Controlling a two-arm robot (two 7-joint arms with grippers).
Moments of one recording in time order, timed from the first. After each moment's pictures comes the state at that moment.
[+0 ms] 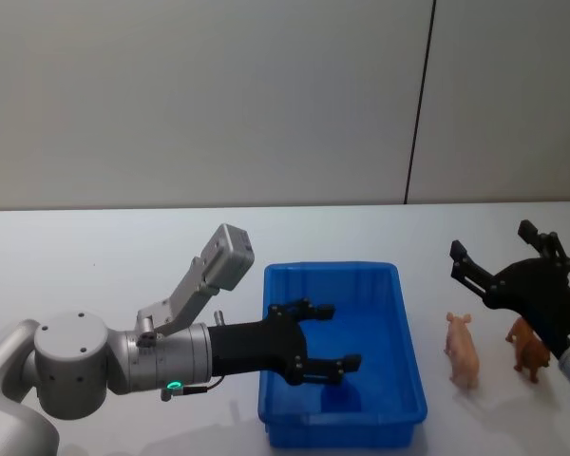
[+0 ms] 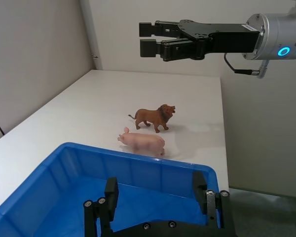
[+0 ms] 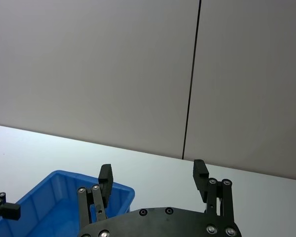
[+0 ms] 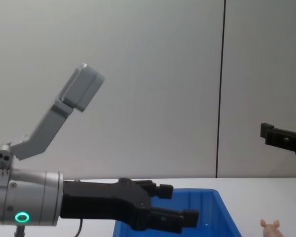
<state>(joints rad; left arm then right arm) -0.42 0.37 0.42 -1.28 -0.30 0.09 -0.97 -0.01 0.34 -0.23 -1.77 0.29 0.03 0.07</state>
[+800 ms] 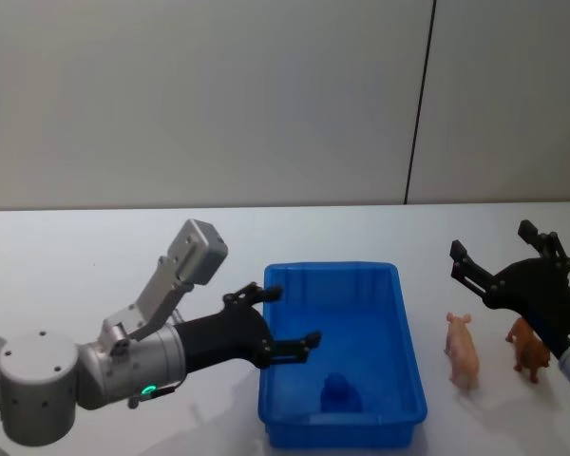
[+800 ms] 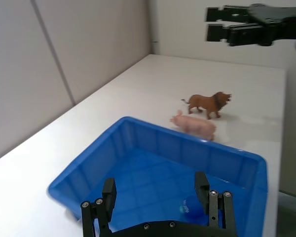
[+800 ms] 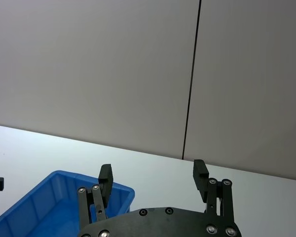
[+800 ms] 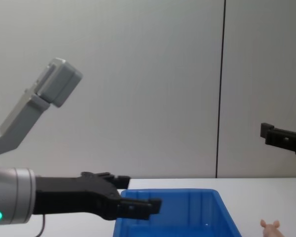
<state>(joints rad) -0.31 0.46 0.40 -1.45 -0.32 0.17 -0.68 -0.01 0.34 -0.23 -1.77 0.29 0.03 0.07</state>
